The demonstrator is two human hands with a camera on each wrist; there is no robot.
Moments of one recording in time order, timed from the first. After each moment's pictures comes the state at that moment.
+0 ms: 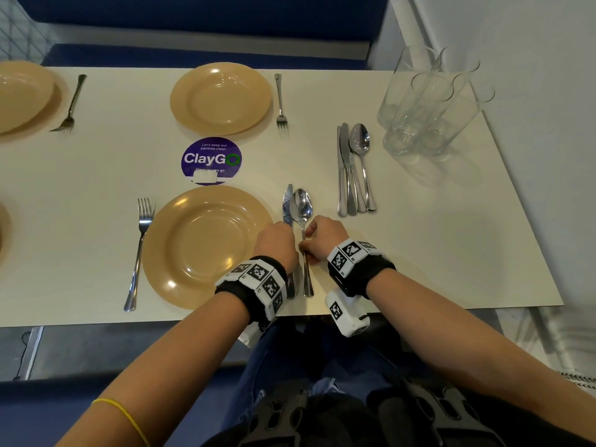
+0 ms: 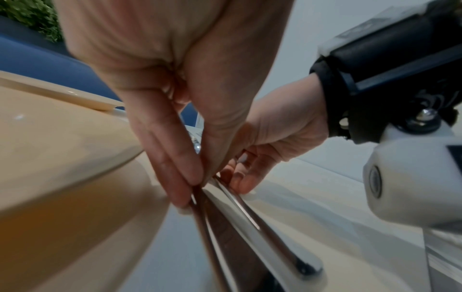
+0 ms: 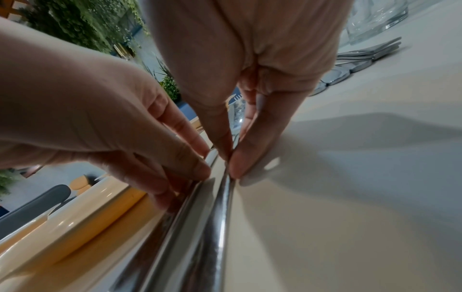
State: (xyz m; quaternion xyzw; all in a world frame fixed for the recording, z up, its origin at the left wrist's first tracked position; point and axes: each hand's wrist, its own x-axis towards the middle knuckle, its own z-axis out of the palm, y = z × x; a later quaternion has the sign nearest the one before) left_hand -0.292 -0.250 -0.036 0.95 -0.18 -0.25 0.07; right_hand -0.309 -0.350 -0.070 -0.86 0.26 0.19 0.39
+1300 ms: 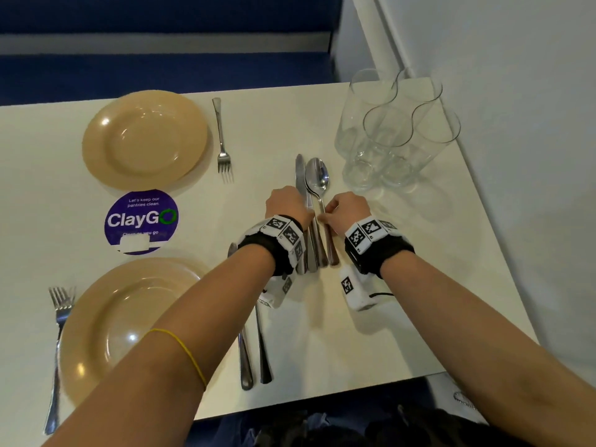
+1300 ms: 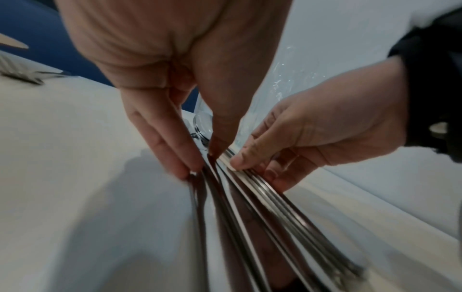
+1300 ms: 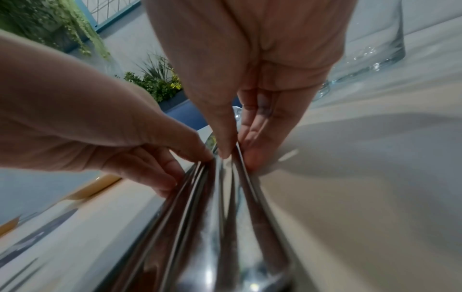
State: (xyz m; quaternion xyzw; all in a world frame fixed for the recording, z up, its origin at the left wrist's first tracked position) left_hand -0.160 -0.420 -0.053 0.94 -0.13 -0.27 0.17; right_hand -0.219 -0.514 -0.061 -0.87 0.35 0.14 0.33
